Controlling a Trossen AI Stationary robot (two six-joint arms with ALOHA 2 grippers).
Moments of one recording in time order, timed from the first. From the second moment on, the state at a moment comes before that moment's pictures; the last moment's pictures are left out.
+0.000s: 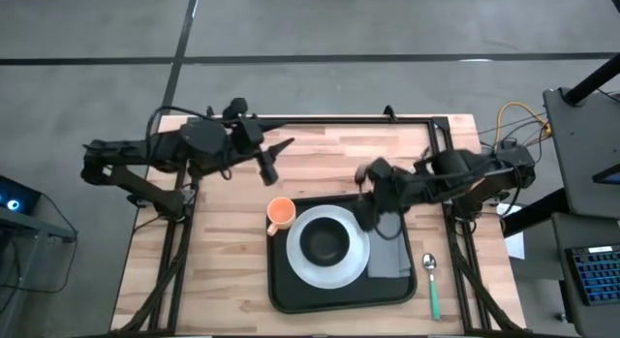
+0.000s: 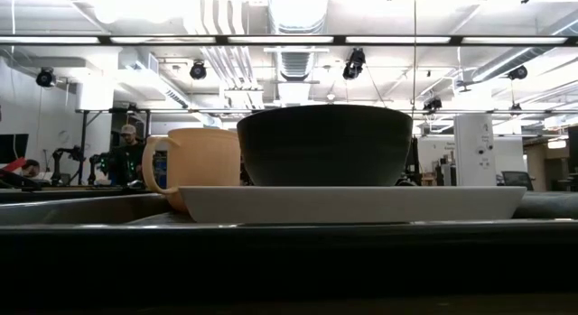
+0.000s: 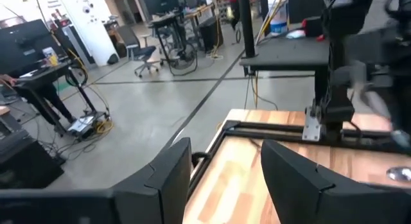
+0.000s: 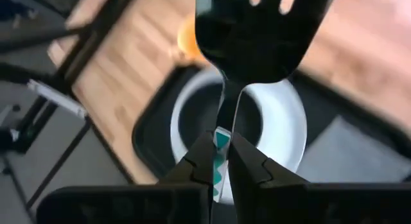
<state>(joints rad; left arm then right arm) -0.12 1.27 1.59 -0.48 -0.63 0.12 0.30 1.57 1.90 -1.30 0.27 1.16</state>
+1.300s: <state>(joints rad) -0.13 1.16 1.59 -0.57 -0.52 0.12 0.35 1.29 0.68 -0.37 -0.08 1.56</state>
